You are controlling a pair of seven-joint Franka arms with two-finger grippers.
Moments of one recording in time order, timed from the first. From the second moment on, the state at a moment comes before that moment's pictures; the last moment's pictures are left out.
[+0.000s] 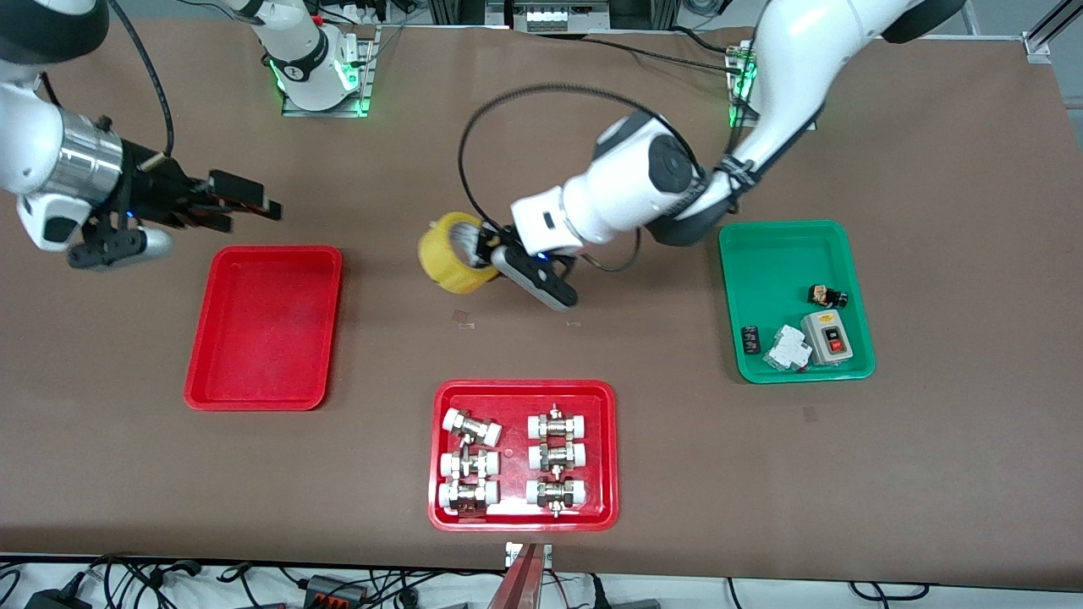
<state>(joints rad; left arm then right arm) -0.13 0.71 -0.81 -1.54 -0.08 2.70 -0.27 0.00 0.13 0.10 -1.60 0.49 1.65 0.03</state>
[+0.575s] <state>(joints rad) -0.24 0.72 -0.74 -1.49 -0.08 2.81 -0.28 0.16 0.27 0.12 -1.60 0.67 1.89 0.03</state>
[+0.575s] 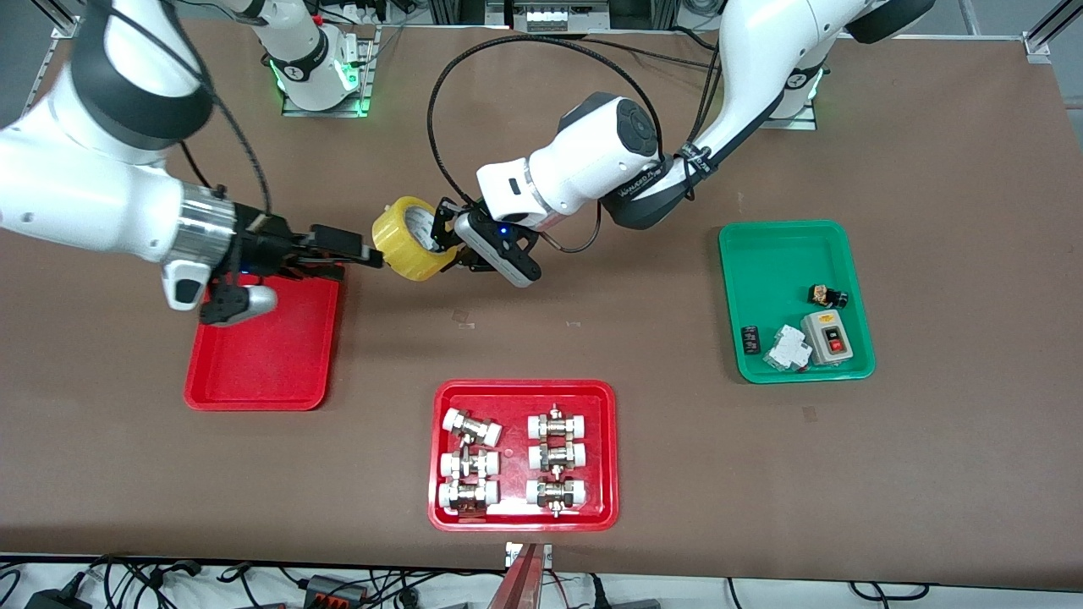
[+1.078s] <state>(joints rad) -0.25 0.73 -0.72 -1.47 -0.08 2.81 -0.28 0.22 0.30 0.12 -1.60 0.67 1.92 0.02</state>
